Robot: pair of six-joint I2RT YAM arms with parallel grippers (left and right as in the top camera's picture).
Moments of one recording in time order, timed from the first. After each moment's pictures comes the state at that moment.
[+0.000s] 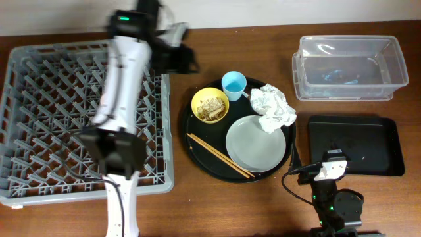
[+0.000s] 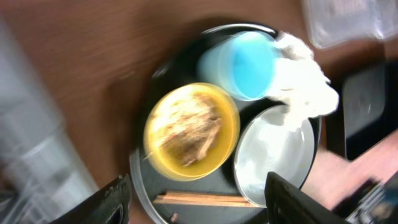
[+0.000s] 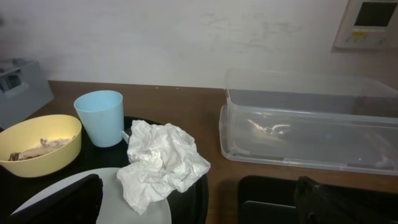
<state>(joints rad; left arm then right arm) -0.23 2.35 2.55 -1.48 0.45 0.03 0.03 0.01 0.01 -0.08 -0.02 -0.03</state>
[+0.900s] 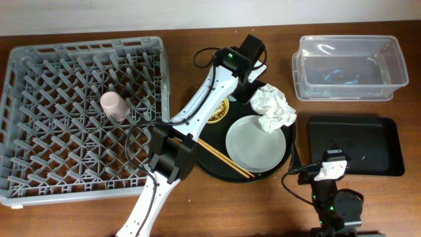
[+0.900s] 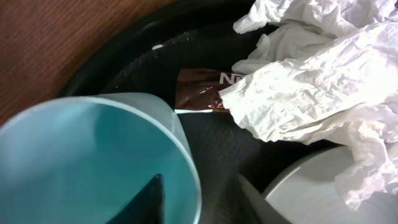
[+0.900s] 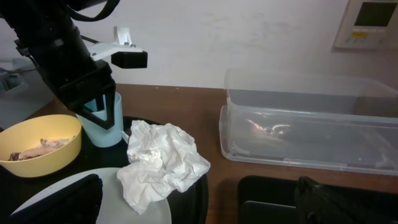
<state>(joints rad) -0.63 2.59 2.56 -1.25 0.04 0.10 0.03 0.01 0.01 -0.08 -0.02 -0.03</state>
